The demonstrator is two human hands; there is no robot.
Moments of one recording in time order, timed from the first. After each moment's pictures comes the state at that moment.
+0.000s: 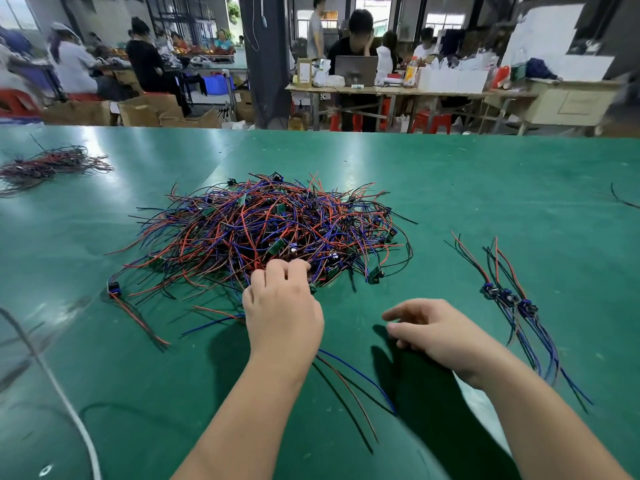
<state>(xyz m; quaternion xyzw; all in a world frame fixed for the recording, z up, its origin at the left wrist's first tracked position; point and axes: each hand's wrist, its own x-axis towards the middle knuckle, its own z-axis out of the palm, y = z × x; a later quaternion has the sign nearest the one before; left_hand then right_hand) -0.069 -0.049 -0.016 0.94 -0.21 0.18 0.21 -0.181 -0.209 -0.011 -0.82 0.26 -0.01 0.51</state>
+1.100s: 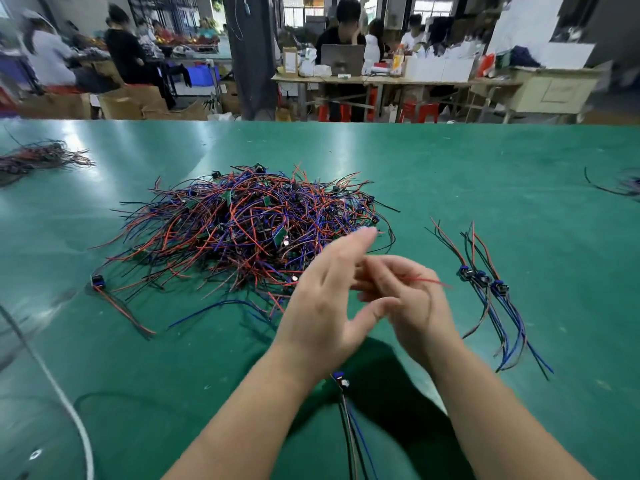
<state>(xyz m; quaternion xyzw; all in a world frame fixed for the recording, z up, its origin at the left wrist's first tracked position) -0.110 -0.067 -0.003 0.68 -0.53 0.18 0.48 -0.172 -0.178 -0.002 -0.59 0.10 -0.27 0.76</state>
